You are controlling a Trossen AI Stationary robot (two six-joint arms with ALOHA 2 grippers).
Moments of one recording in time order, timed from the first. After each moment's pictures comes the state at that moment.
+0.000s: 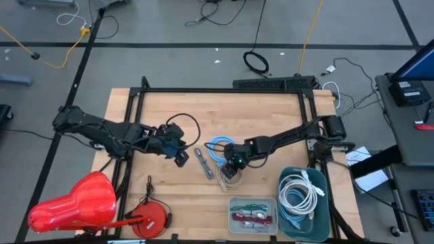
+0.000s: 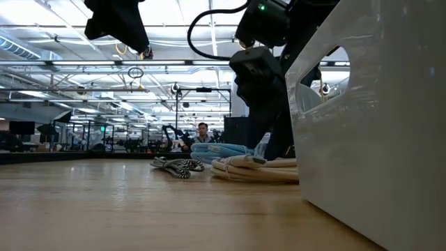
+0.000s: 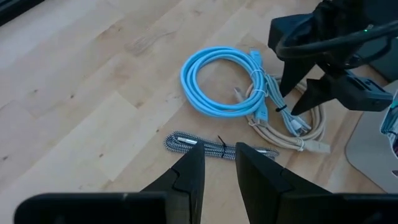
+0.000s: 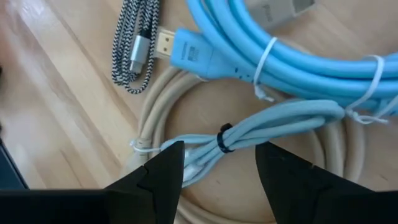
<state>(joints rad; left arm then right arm) -0.24 1.24 1.11 -0.82 -0.40 -0.83 0.10 1.83 1.10 -0.31 -0.18 0.97</state>
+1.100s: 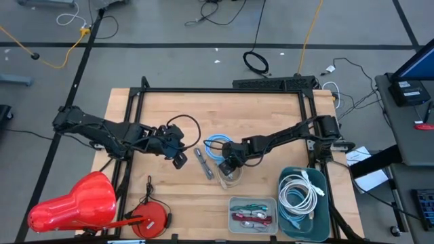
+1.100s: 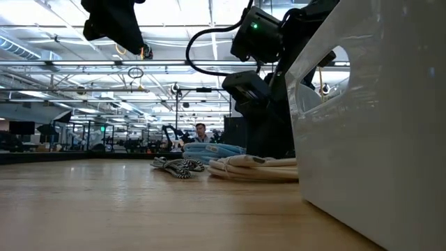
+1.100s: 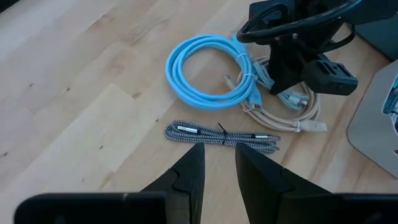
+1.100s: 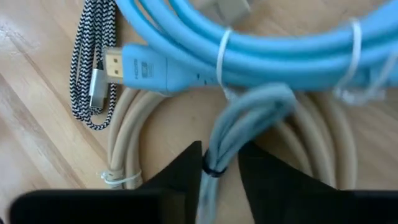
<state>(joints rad) -0.24 1.24 1.11 -0.85 -0.36 -0.80 0.08 1.92 1.10 -0.27 -0.16 1.01</state>
